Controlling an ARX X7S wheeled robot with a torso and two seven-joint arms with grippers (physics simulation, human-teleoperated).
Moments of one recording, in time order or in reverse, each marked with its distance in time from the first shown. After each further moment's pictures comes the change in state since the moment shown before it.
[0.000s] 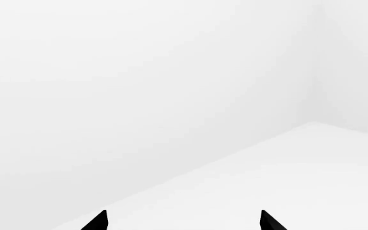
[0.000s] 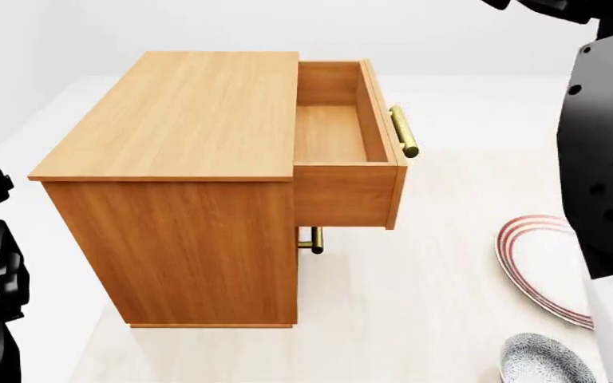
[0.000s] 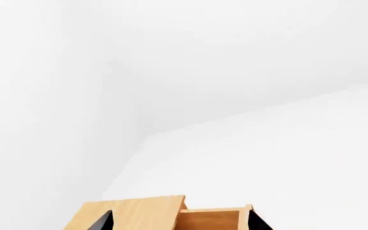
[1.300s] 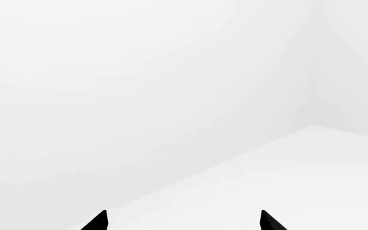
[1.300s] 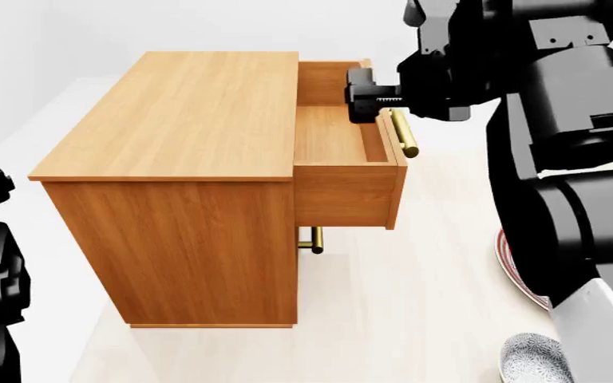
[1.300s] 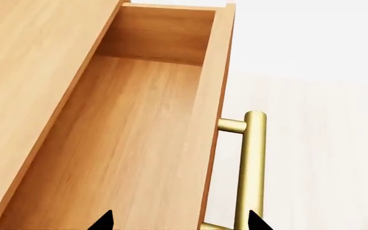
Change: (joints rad) left arm 0.011 -0.001 0.016 0.000 0.001 0.025 0.000; right arm -0.056 -0.066 -0.747 0.167 0.367 0.317 0.072
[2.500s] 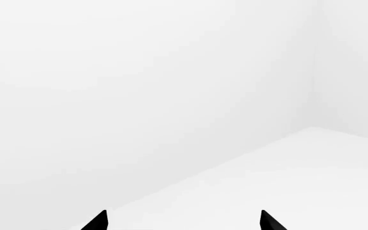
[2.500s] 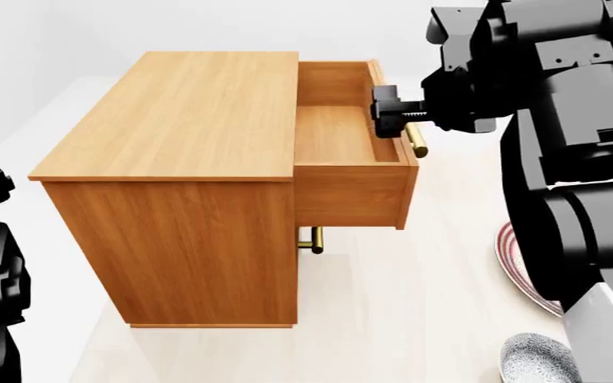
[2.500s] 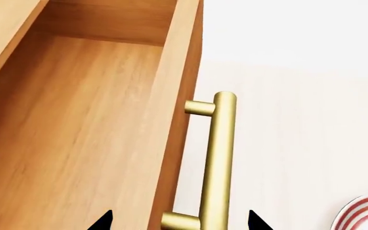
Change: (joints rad) left arm 0.002 0.001 -0.002 0.000 -0.001 0.007 -0.002; right arm -0.038 0.045 -0.045 0.001 -0.078 -0.012 -0.065
